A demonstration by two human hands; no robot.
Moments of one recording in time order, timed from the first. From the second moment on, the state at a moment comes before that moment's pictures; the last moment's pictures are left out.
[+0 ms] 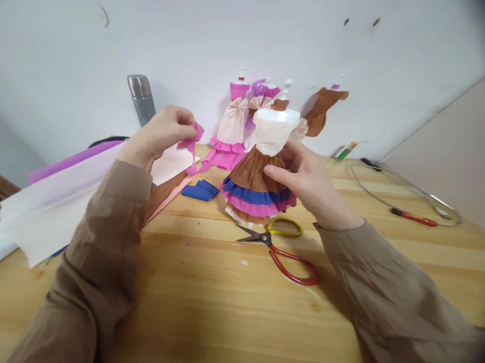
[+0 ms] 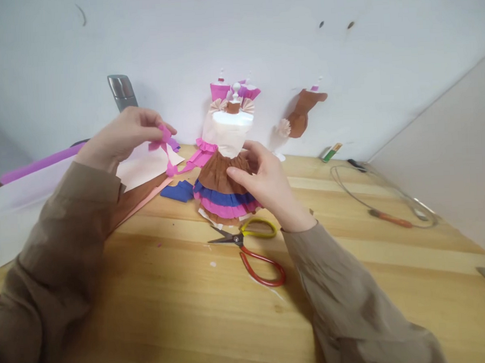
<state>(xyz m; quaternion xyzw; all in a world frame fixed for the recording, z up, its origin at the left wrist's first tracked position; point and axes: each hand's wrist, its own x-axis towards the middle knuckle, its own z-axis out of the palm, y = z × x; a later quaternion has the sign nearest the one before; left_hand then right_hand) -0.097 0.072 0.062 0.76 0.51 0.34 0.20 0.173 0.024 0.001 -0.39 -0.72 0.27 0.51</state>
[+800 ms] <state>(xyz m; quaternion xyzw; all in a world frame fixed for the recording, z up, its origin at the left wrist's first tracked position) -0.038 -0.013 0.085 0.82 0.34 0.29 0.35 0.164 -0.039 0.036 -0.36 -0.68 0.19 0.60</state>
